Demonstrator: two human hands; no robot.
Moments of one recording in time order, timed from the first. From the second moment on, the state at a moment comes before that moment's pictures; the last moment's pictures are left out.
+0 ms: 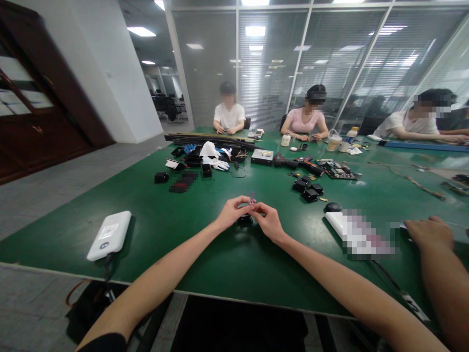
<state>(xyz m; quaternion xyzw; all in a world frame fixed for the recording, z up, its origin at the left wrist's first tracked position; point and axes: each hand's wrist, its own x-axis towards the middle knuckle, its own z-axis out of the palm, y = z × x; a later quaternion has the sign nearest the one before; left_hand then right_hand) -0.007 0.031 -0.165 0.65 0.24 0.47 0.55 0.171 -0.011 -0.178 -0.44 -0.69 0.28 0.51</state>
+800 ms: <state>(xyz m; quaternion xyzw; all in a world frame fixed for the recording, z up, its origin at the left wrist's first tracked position) -0.006 0.031 -0.167 0.65 0.23 0.47 0.55 0.170 -0.011 -0.179 -0.43 -0.69 0.28 0.51</state>
